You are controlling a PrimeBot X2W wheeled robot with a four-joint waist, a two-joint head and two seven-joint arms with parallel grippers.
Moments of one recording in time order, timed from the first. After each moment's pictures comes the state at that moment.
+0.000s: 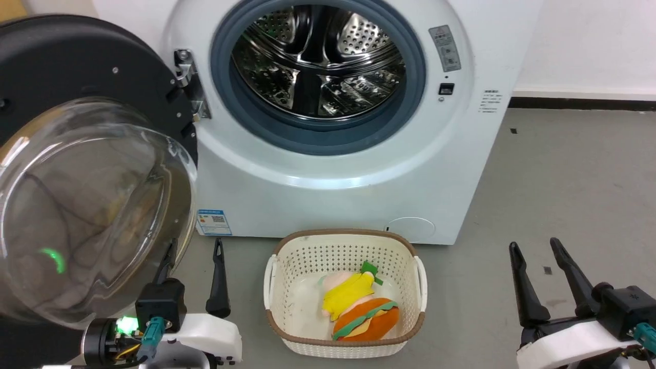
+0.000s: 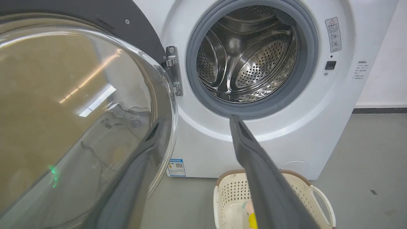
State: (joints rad) left arm -0.02 0.05 -0.05 0.00 0.00 0.10 -0.08; right arm 0.03 -0.05 -0.03 -0.05 0.15 0.13 -0.09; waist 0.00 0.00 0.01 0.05
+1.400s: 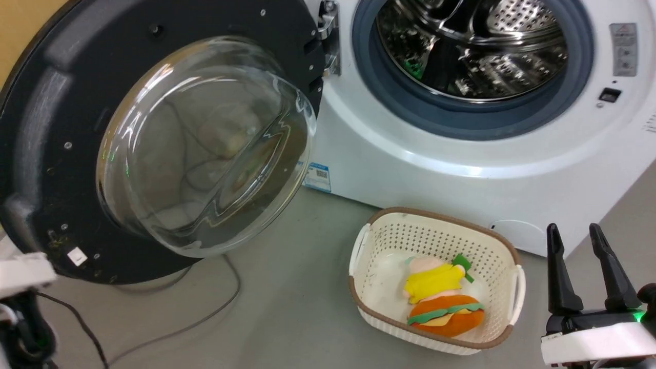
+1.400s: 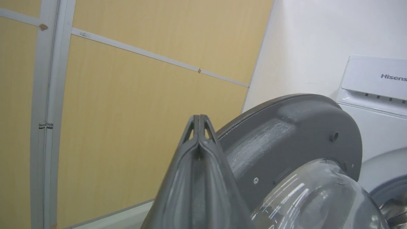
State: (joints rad) left arm -0.24 0.08 0.49 -0.08 -0.29 -0.02 -0.17; right arm 0.03 -0.05 -0.09 -0.10 0.23 0.13 -0.17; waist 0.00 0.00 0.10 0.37
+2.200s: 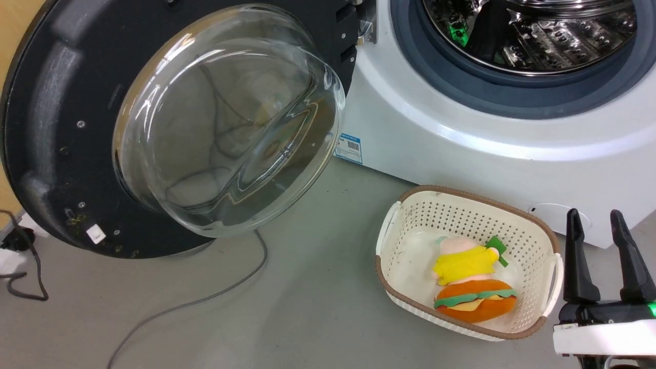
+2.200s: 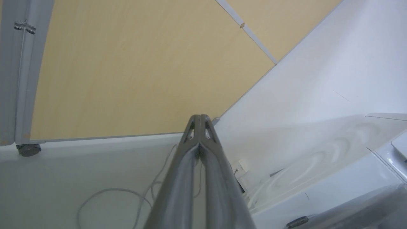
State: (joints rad) left arm -0.75 0.42 0.59 0.59 -0.74 -0.11 0.27; right arm 0.01 -0.05 -0.11 -0.13 0.27 0.13 -0.22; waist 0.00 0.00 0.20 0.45
